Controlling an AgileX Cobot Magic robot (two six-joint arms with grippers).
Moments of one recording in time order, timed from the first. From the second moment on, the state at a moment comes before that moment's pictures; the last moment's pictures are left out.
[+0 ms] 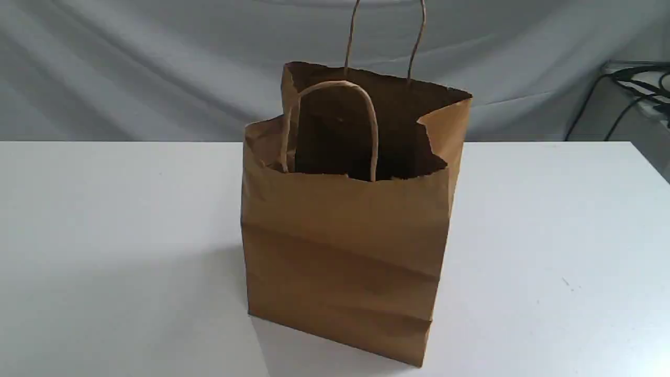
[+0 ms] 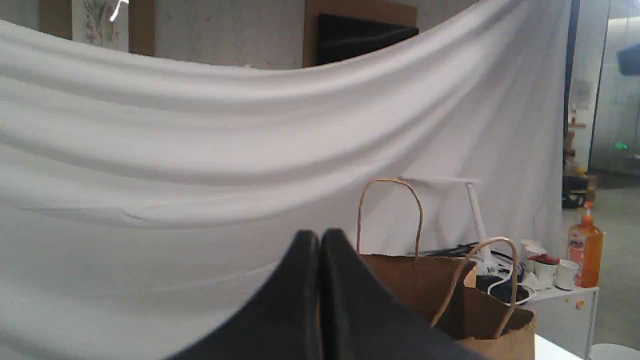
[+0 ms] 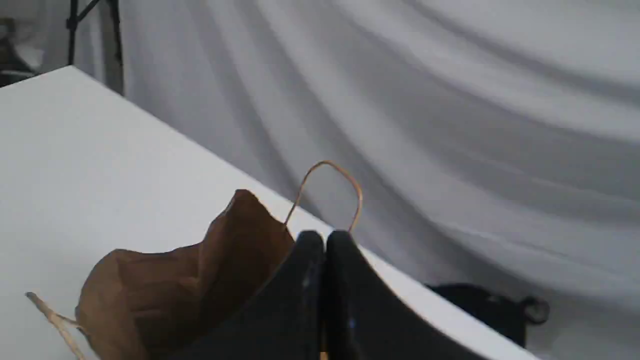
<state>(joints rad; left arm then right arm) -0.39 0.21 -0.45 -0.51 0.13 0.40 0.15 1.00 -1.36 0.53 0.75 -0.67</state>
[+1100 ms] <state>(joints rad) -0.39 0.20 -0.45 -0.54 0.34 0.39 0.15 0.55 -0.65 0.58 0.64 -0.73</state>
